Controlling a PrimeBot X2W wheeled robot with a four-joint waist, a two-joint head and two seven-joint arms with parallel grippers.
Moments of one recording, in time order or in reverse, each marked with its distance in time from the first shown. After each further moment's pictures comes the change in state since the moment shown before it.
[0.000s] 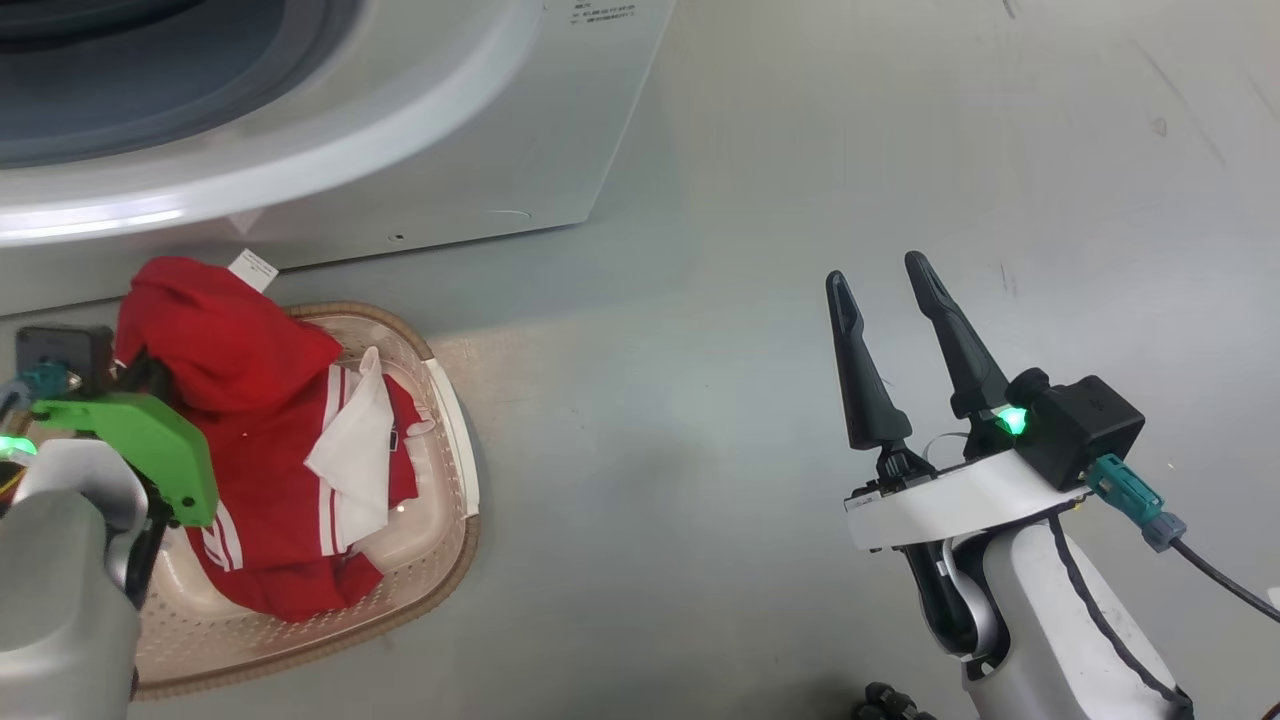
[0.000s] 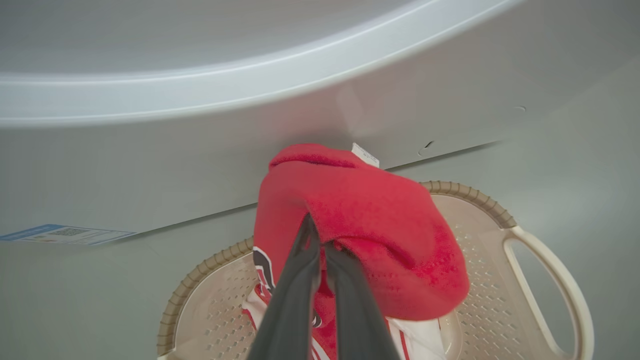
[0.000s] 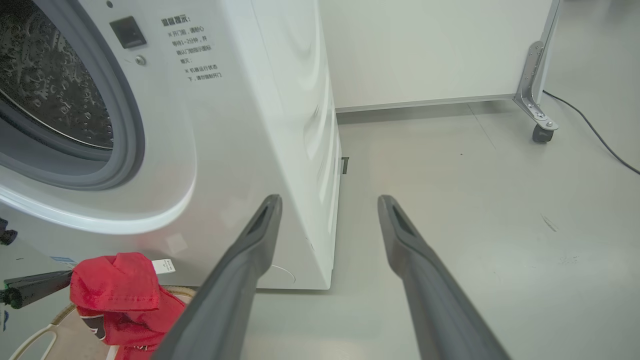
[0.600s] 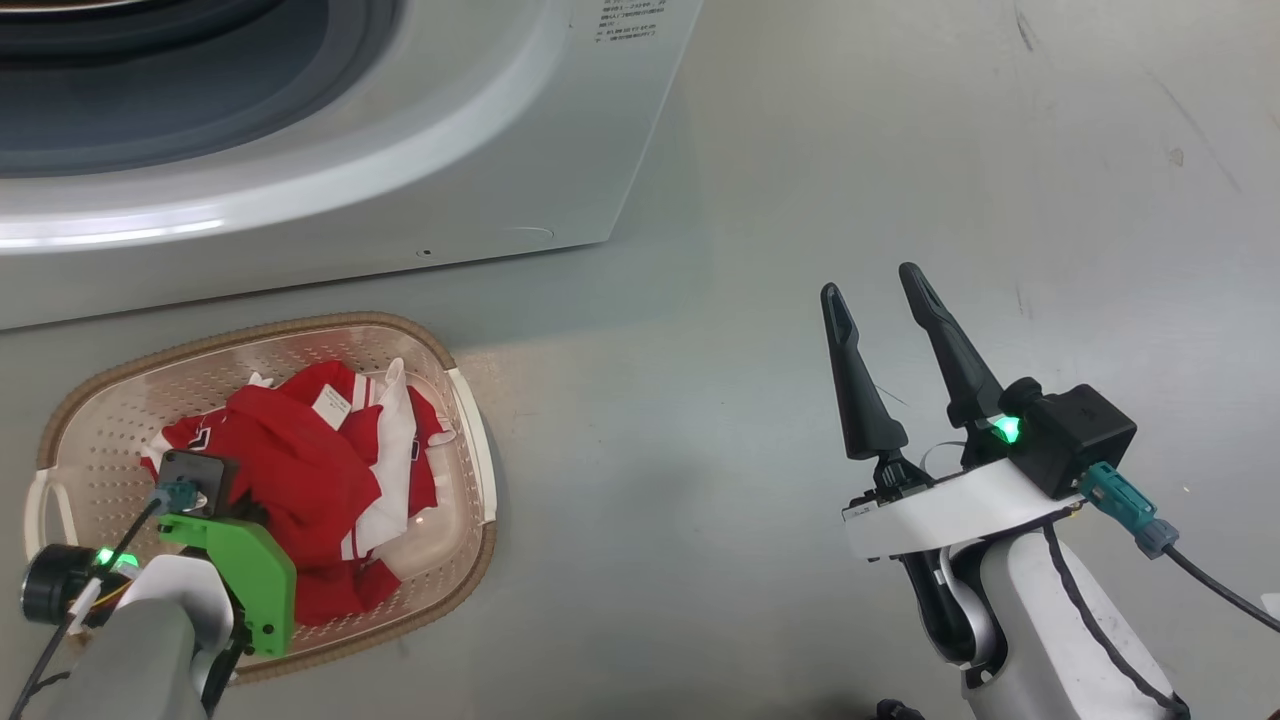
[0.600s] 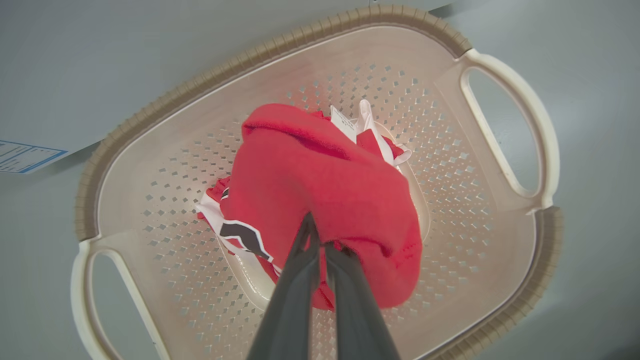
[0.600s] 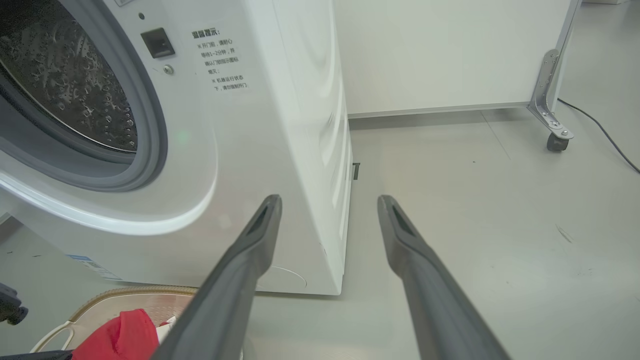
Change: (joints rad) left arm 0.134 -0.030 -0.179 0.062 -0.016 0.000 0.018; right arm 0.011 -0.001 0.003 0.006 -0.011 0.012 0.000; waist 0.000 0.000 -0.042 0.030
